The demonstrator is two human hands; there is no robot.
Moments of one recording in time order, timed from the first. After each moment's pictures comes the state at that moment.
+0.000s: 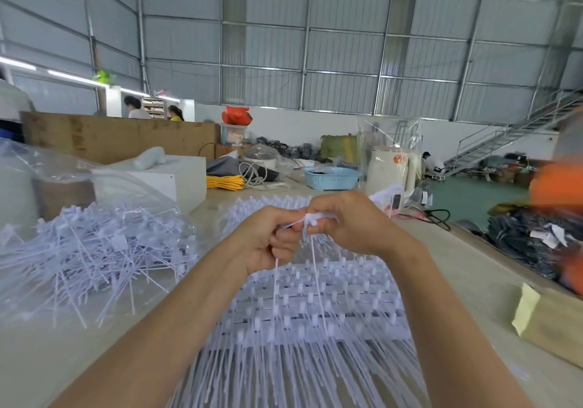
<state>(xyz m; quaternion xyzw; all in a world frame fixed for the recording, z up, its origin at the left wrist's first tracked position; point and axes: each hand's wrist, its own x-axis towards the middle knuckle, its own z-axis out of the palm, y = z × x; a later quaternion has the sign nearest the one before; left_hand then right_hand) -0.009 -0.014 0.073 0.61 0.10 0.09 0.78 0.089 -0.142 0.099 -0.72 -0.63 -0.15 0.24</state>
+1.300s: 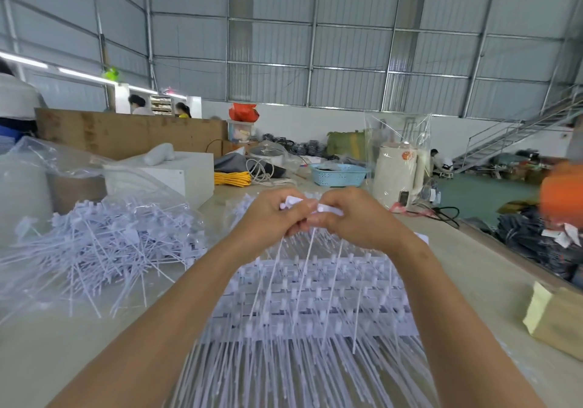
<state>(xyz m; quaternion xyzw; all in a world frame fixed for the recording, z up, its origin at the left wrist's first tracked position) -0.015 -0.008 0.068 0.78 0.05 0.32 0.53 0.088 -0.132 0.095 -0.74 -0.59 -0.08 0.30</state>
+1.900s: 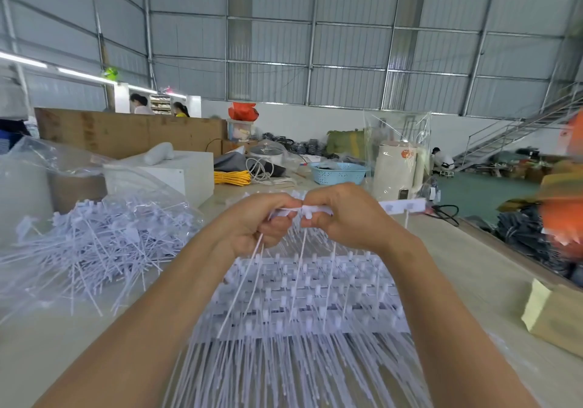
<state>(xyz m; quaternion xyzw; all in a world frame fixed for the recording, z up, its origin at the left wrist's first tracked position) -0.026 -0.001 0.083 0.69 0.12 0.14 0.70 0.071 -0.132 0.101 -0.72 -0.63 -0.17 0.22</state>
